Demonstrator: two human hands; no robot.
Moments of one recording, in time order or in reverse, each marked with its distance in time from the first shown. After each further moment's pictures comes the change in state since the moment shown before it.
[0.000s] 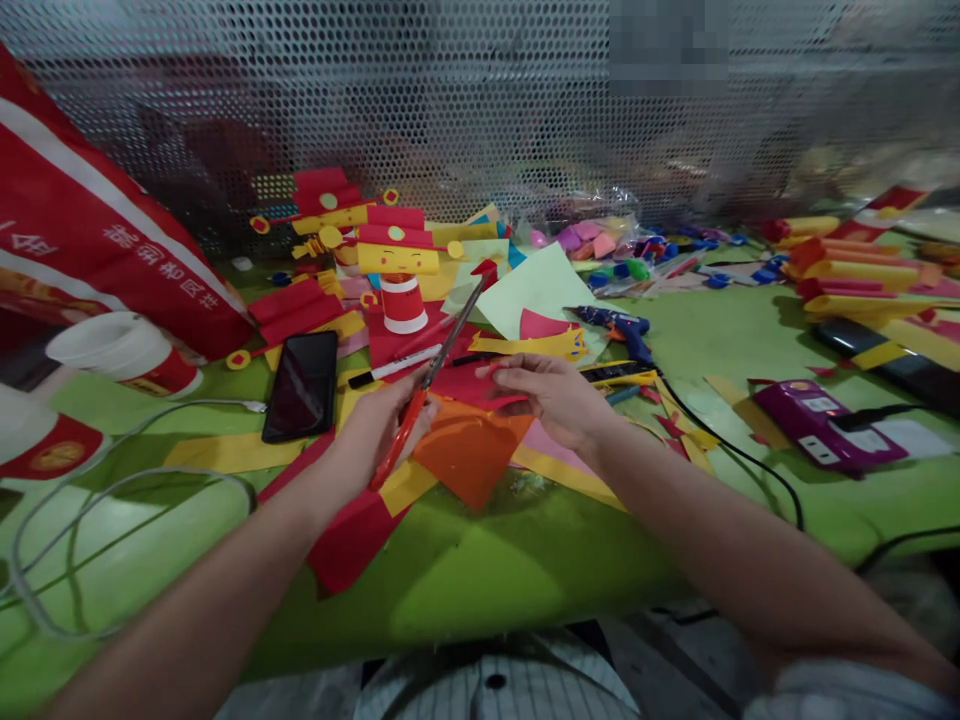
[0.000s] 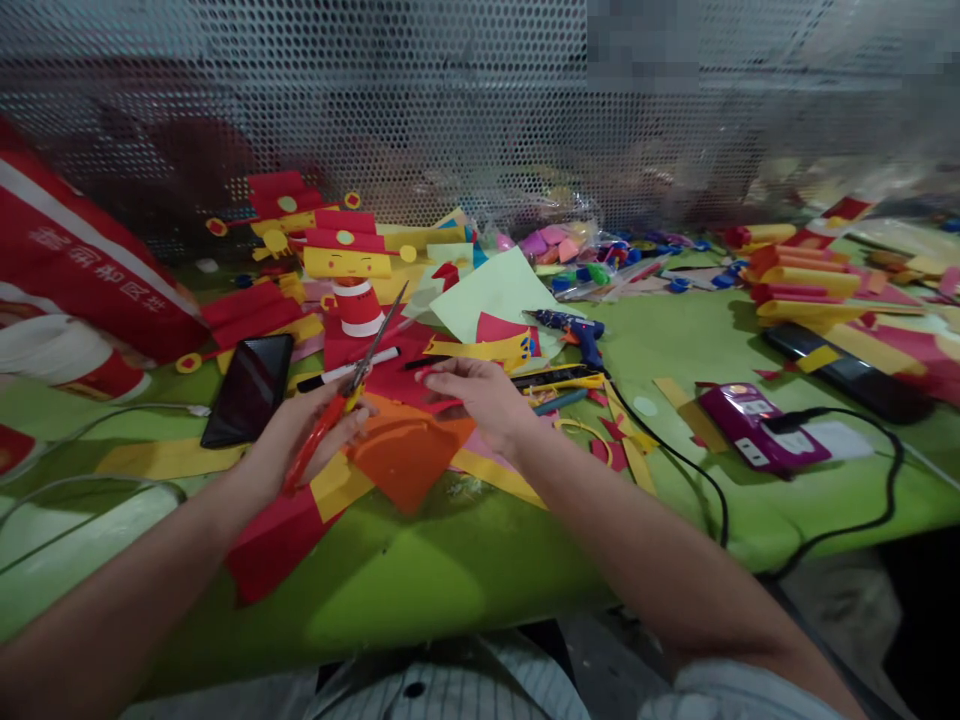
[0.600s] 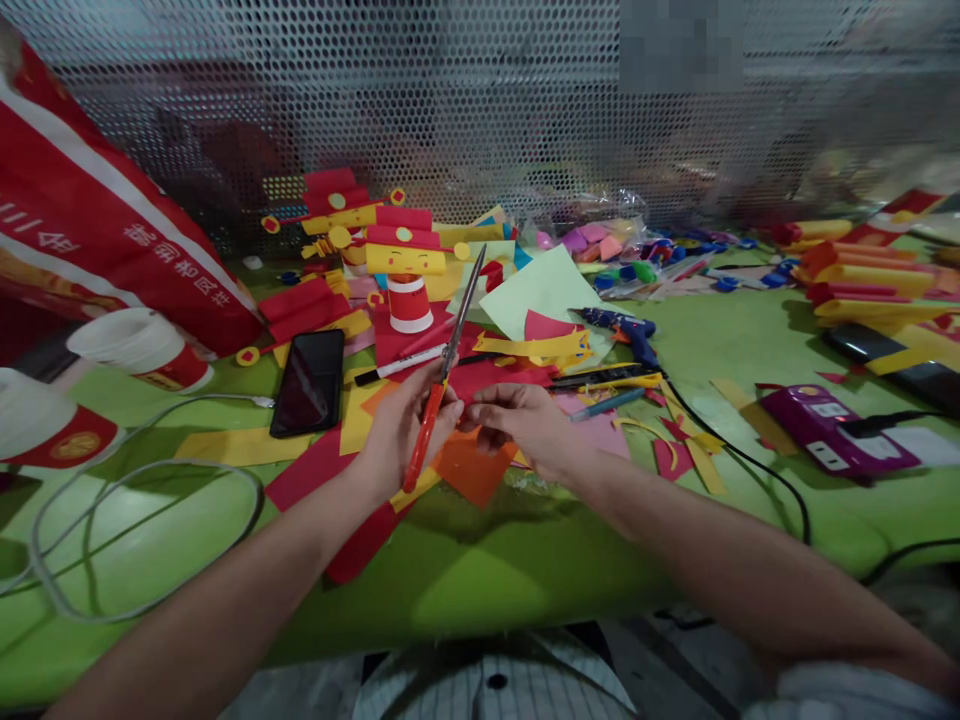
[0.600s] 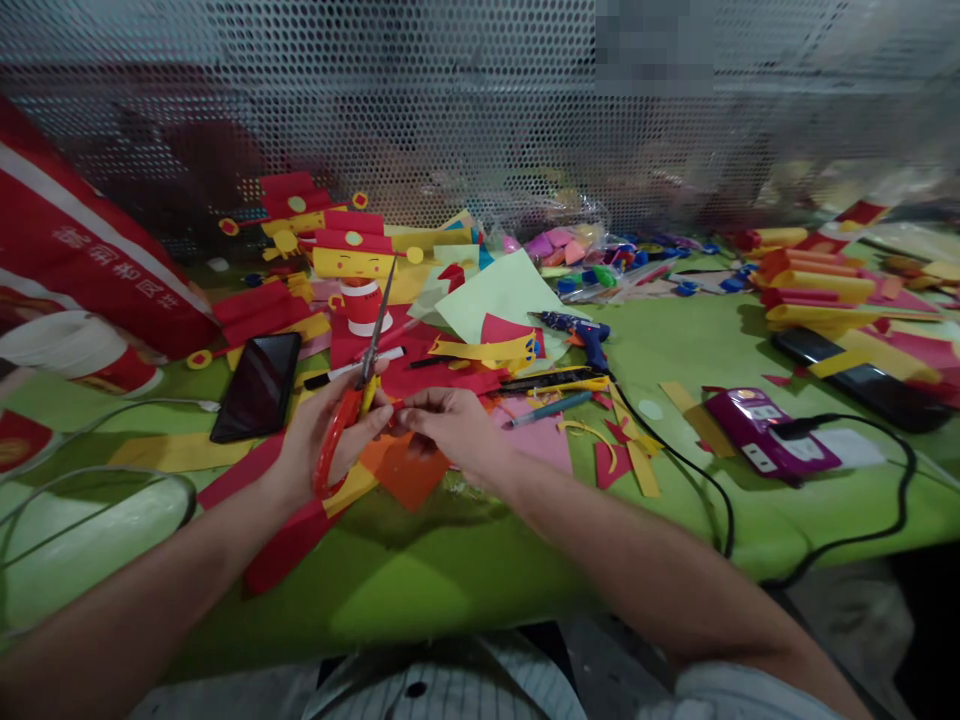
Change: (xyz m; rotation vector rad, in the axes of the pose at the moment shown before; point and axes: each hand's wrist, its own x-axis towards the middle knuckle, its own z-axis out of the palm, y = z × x) left_hand -0.001 0.032 0.023 -0.376 0.066 0.013; right_hand -0.016 0.019 0.023 -0.089 -0.143 0.053
